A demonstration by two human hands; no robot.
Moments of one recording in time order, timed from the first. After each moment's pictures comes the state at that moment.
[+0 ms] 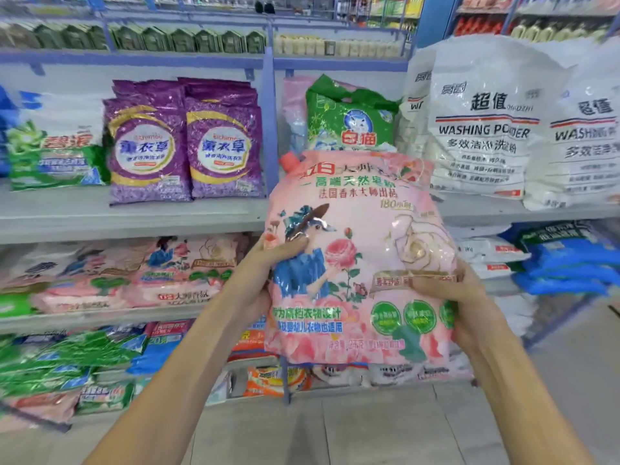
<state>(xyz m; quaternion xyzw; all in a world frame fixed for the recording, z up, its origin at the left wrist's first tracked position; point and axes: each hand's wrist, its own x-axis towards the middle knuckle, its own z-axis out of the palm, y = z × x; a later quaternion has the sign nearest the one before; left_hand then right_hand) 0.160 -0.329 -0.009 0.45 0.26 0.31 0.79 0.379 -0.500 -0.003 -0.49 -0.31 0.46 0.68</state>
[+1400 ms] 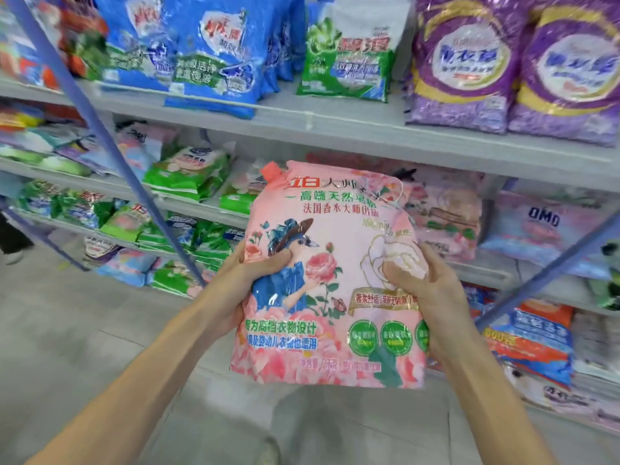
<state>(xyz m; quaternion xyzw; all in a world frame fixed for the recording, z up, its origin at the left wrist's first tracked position) -0.310 -0.228 -0.116 0.37 0.47 0.40 0.69 -0.055 -0.286 -0.117 -0.52 -0.29 0.54 0.59</state>
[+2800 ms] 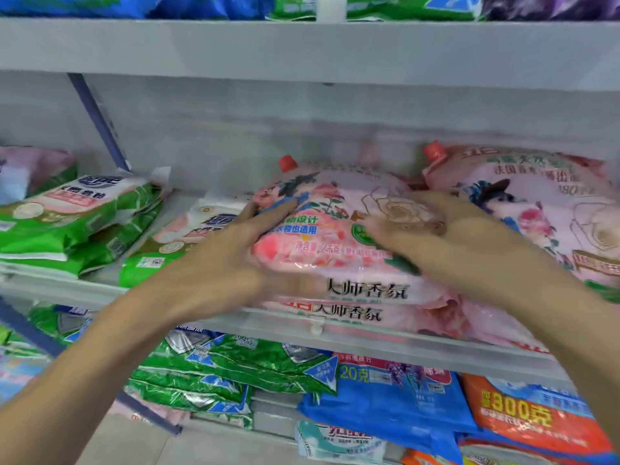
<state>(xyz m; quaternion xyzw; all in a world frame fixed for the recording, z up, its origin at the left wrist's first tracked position) -0.295 0.049 -0.220 0.80 0.45 0.16 0.36 -0.052 -0.022 -0.198 -0.76 -0.56 0.24 0.22</state>
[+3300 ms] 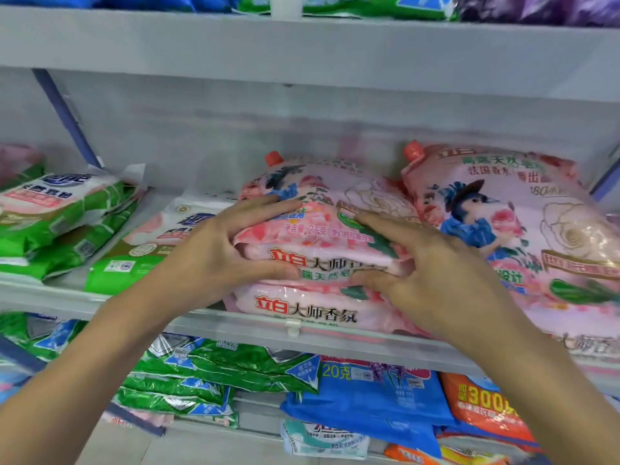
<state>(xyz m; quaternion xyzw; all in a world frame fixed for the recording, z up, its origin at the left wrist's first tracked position) -0.282 0.072 -0.241 0.81 0.39 0.27 0.33 -0.045 -0.035 -0.229 -0.71 -0.66 0.06 0.24</state>
